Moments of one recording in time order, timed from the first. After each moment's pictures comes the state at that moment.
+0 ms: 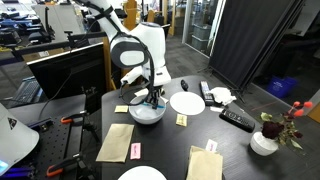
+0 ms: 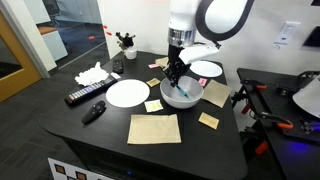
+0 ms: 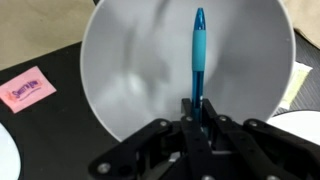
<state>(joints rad) 0.17 0.39 -0.14 -2.34 0.11 2.76 0.67</state>
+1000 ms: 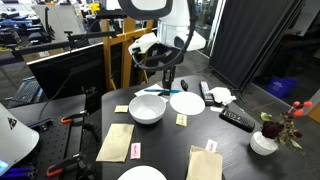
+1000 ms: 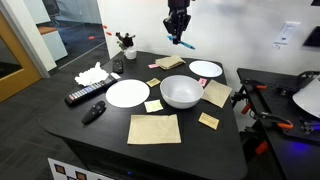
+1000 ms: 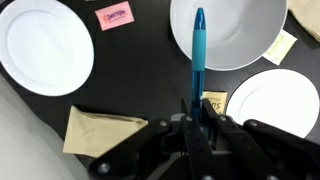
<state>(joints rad) 0.00 0.17 -0.15 -2.16 0.01 2.29 0.38</state>
